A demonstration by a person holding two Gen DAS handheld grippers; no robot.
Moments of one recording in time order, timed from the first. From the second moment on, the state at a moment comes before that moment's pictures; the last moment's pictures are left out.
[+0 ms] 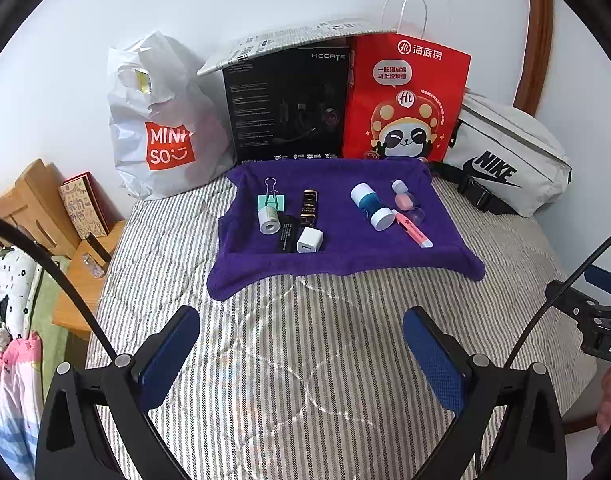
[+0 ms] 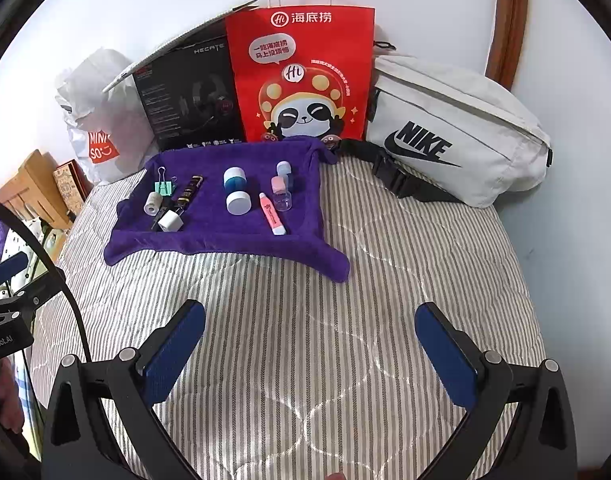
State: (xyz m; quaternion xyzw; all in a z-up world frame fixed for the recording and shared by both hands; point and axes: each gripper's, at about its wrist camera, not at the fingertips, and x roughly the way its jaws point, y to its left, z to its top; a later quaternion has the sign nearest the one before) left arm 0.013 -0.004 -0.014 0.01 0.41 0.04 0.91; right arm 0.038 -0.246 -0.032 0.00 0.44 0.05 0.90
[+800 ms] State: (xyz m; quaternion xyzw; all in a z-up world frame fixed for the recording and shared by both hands) left arm 0.010 0.002 -0.011 0.01 0.42 0.04 0.91; right arm 0.034 -0.244 -0.030 0.00 0.44 0.05 0.90
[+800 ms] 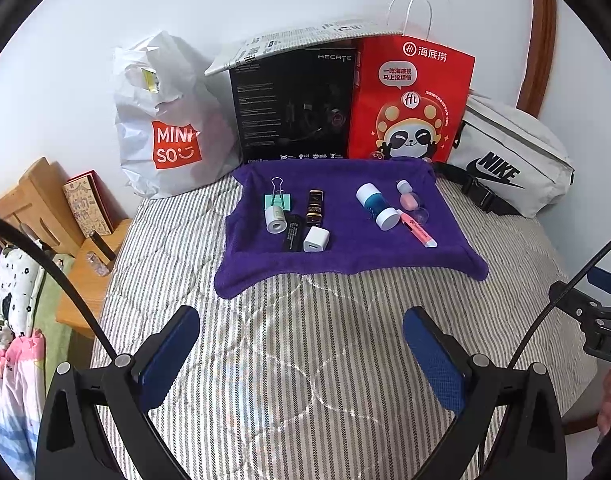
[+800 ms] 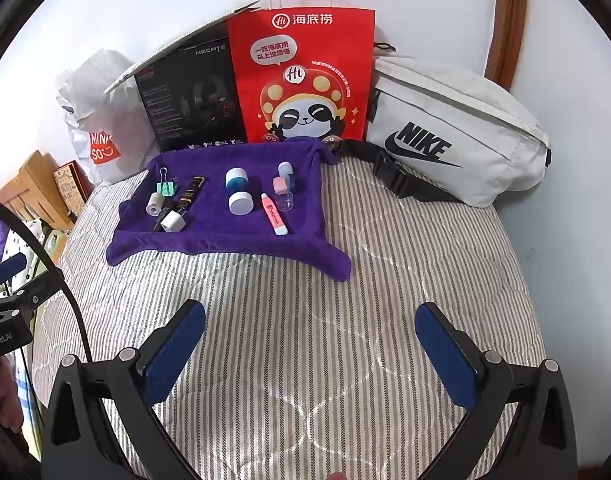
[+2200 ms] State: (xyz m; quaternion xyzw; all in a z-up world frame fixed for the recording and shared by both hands) left arm 0.011 0.003 -0.013 0.02 0.42 0.05 0.91; right arm 0.031 -0.244 -0.029 0.00 0.44 0.05 0.90
